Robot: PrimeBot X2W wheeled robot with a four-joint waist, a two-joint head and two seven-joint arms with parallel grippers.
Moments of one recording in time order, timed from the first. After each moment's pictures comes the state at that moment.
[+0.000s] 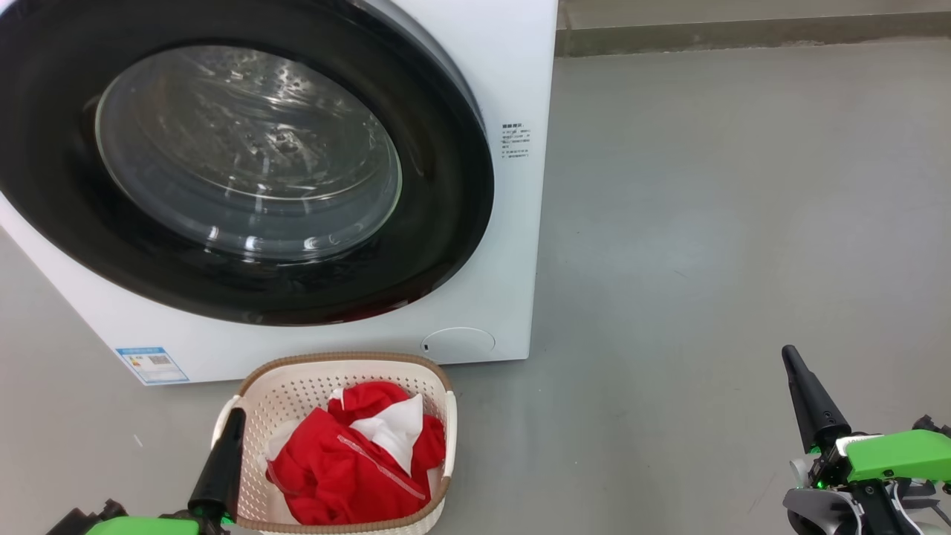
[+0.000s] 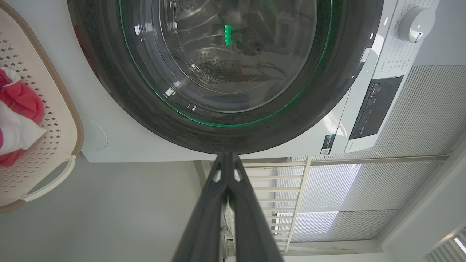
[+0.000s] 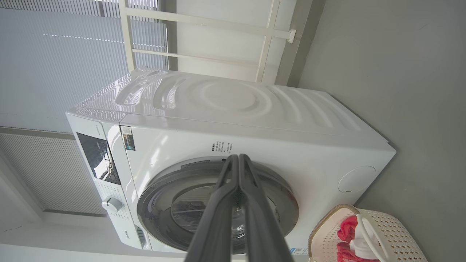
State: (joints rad) left arm -0.07 0.03 0.09 0.27 -1.60 -0.12 0.11; right arm -0.07 -0.05 -0.12 0.27 1.61 0.13 0.11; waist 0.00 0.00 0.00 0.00
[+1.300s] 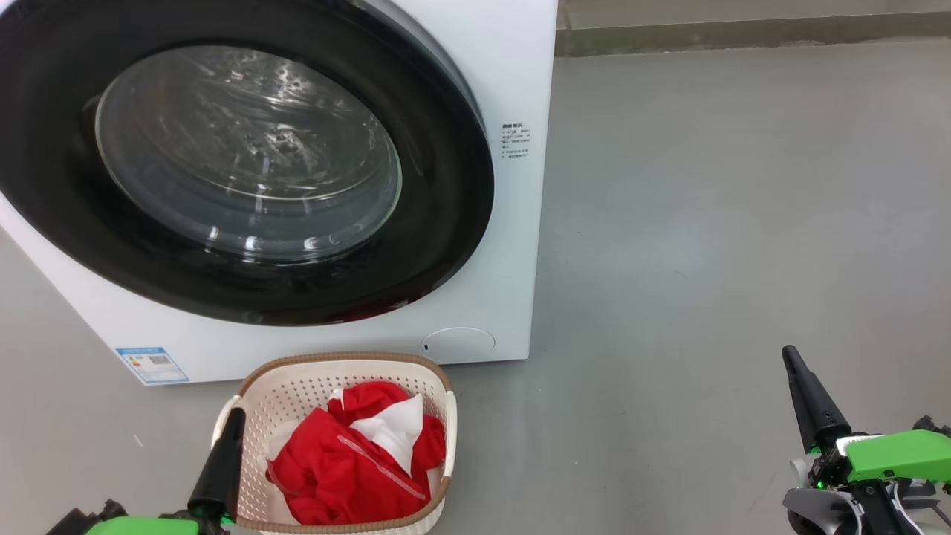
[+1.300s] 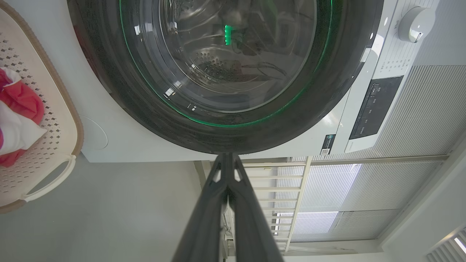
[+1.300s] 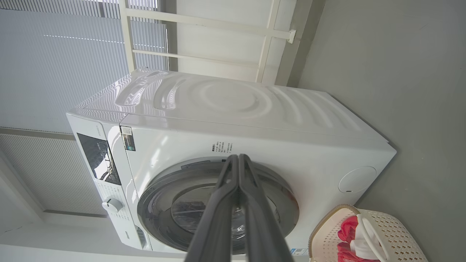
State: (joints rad) left arm -0.07 0.03 0.09 0.27 -1.60 -0.12 0.11; right arm -0.07 -0.05 -0.13 0.27 1.61 0.13 0.11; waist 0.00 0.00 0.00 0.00
